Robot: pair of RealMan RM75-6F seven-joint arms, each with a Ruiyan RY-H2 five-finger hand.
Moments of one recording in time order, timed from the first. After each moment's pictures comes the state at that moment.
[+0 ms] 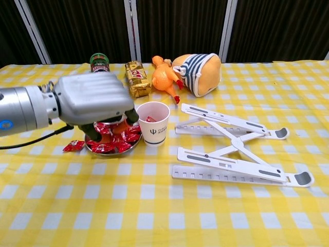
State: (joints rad) left arm -0.90 -1.44 0.02 -1.58 1.48 0.96 0.65; right arm 0.09 -1.08 0.05 -1.69 -1.52 1.45 0.18
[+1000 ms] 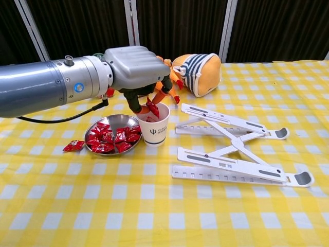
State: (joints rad) left arm -1.05 -1.58 -0.16 -1.48 1.12 0.86 0.79; right arm 0.10 -1.08 0.05 -1.69 -1.52 1.44 0.20
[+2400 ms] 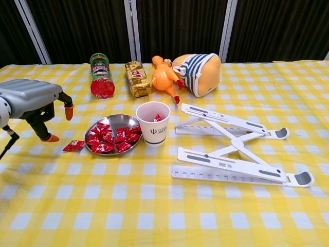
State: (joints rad) left arm -0.74 -1.53 -0.09 -1.68 0.73 1.25 0.84; right arm 0.09 -1.08 0.05 -1.69 -1.51 1.44 0.18
